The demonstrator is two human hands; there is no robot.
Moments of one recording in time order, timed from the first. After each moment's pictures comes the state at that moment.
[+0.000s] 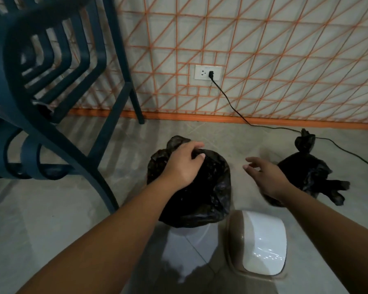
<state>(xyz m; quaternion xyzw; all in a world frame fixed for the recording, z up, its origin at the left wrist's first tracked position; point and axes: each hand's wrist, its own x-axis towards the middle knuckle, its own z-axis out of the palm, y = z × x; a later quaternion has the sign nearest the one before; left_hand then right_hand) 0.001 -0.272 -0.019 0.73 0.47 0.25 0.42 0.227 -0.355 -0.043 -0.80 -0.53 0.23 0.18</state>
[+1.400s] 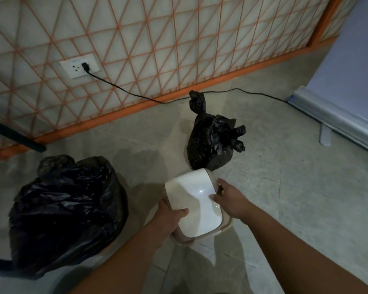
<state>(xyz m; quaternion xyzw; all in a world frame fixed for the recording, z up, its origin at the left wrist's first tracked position) 0.154 -0.412 -0.142 0.54 0.55 0.00 0.64 0.318 -0.514 -0.139 -0.84 -0.30 0.39 0.24</state>
